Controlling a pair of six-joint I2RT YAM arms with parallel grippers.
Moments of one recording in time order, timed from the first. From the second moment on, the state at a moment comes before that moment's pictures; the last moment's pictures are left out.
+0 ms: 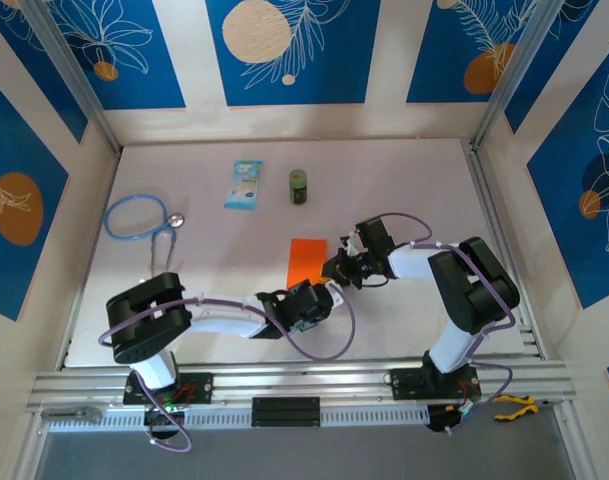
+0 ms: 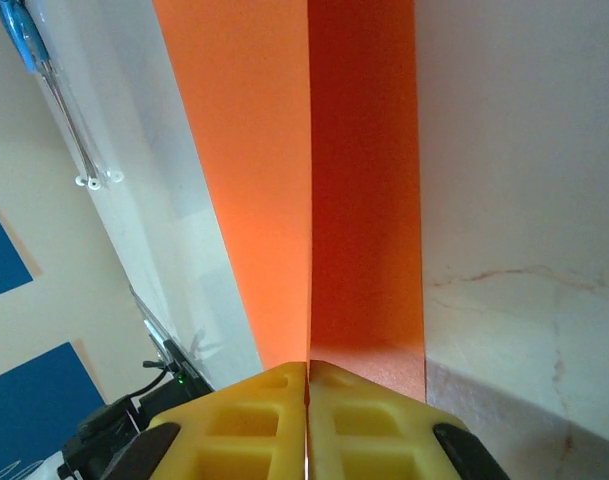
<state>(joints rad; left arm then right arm) -1.21 1.69 0.82 -0.04 -0.45 0.14 0.43 1.69 0.71 -0.02 -0.76 0.91</state>
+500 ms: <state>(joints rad) -1.21 1.68 0.82 -0.02 -0.44 0.12 0.42 1.69 0.71 -0.02 -0.76 0.91</state>
